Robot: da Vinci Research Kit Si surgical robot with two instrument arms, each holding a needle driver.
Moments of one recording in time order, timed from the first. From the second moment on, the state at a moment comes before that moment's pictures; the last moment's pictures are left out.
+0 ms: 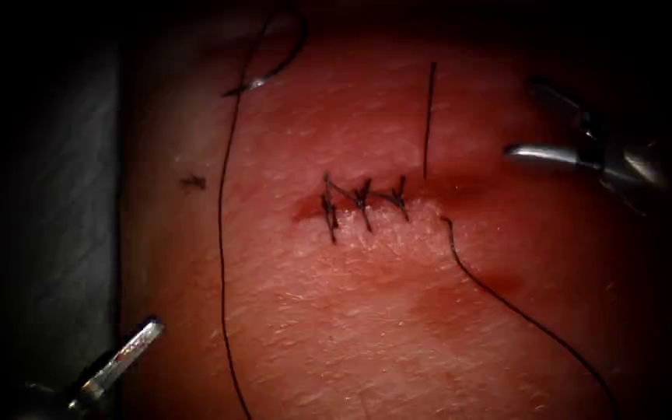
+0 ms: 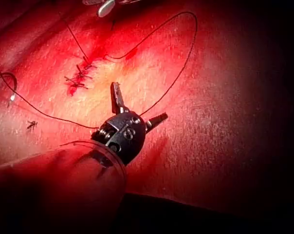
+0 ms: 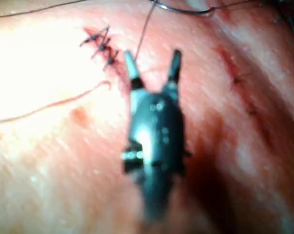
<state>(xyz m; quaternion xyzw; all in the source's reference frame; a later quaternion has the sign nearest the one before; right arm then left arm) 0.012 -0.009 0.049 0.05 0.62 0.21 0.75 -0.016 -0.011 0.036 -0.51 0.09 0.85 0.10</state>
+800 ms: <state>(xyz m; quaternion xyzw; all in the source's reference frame) 0.013 -0.010 0.049 0.05 0.62 0.21 0.76 -0.024 -0.014 0.047 -0.50 0.08 0.86 0.12</state>
